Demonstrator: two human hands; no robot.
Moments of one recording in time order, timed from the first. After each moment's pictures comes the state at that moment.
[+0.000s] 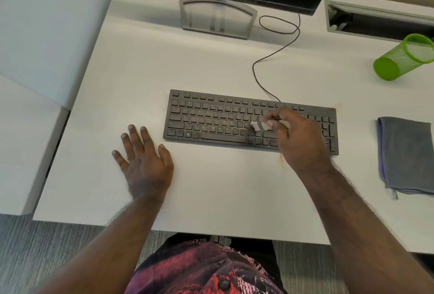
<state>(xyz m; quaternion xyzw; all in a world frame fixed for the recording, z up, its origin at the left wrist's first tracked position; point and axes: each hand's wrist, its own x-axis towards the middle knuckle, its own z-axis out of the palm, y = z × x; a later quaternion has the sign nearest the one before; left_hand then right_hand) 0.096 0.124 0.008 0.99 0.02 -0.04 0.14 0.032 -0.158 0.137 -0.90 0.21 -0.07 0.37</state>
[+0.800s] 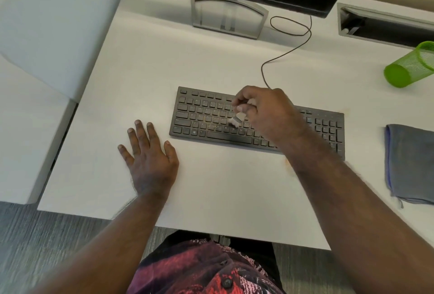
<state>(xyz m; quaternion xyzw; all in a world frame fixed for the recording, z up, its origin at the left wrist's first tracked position) 0.097 0.124 0.008 0.99 0.02 -0.05 0.14 0.101 -0.127 0.160 -0.93 0.12 0.07 0.34</state>
